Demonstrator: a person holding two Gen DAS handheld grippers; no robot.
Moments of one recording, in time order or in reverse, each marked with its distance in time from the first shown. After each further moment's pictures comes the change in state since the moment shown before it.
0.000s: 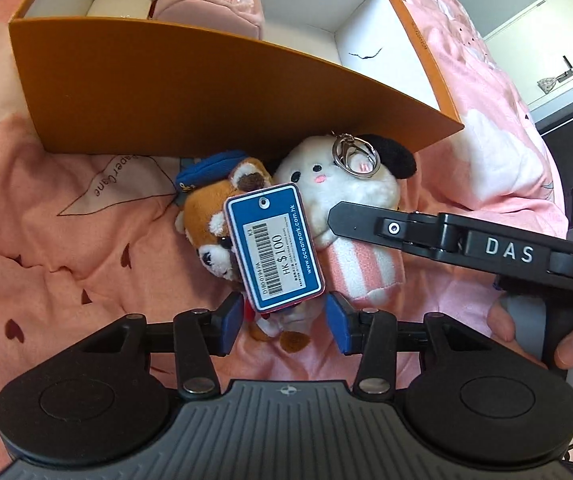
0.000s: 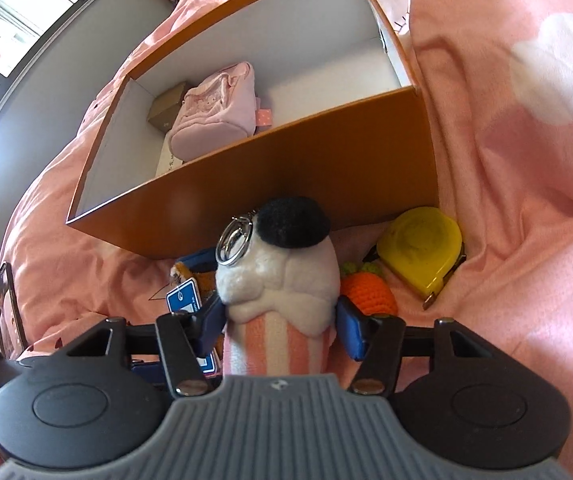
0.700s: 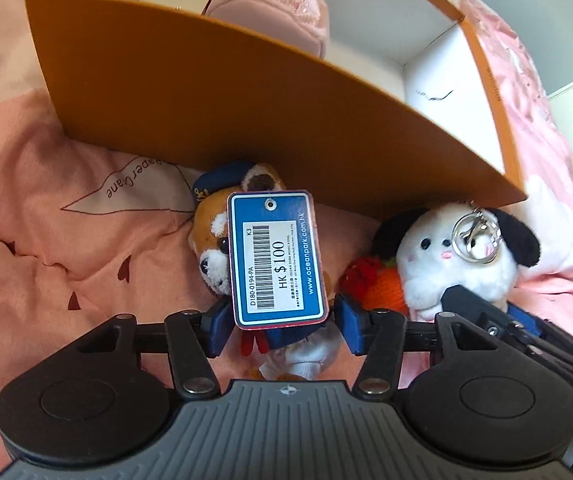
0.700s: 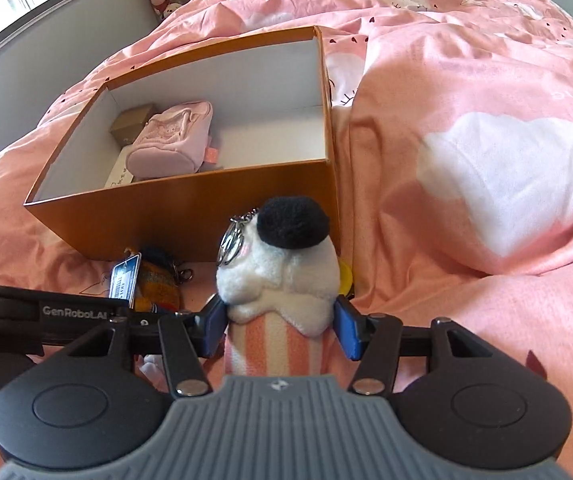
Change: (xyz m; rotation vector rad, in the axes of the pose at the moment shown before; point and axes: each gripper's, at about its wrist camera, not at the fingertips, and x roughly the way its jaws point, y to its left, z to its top) left arm 0.027 -0.004 0.012 -0.218 -0.055 0.132; right arm -0.042 -0.005 -0.008 -0.178 -0.135 -0.255
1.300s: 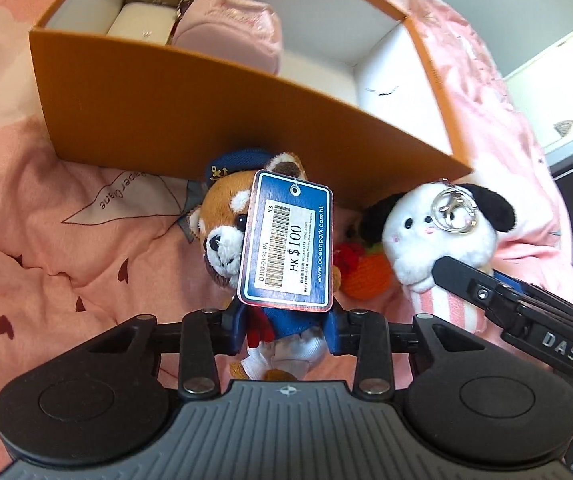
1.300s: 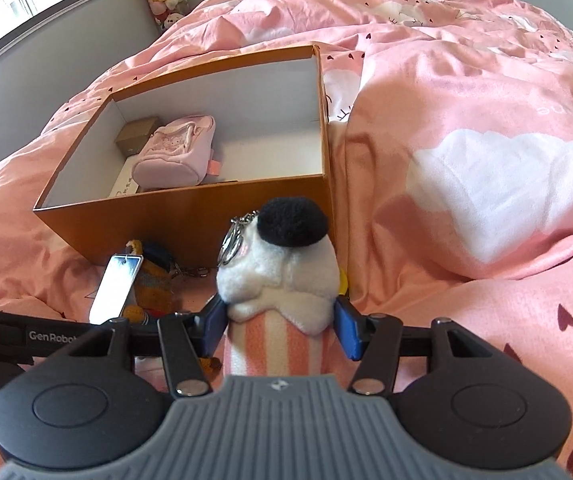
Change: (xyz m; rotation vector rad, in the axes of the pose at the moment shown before) left arm -0.040 0.009 -0.016 0.126 -0.035 -0.124; right arm -0.024 0.004 -0.004 -0.004 -0.043 -0.011
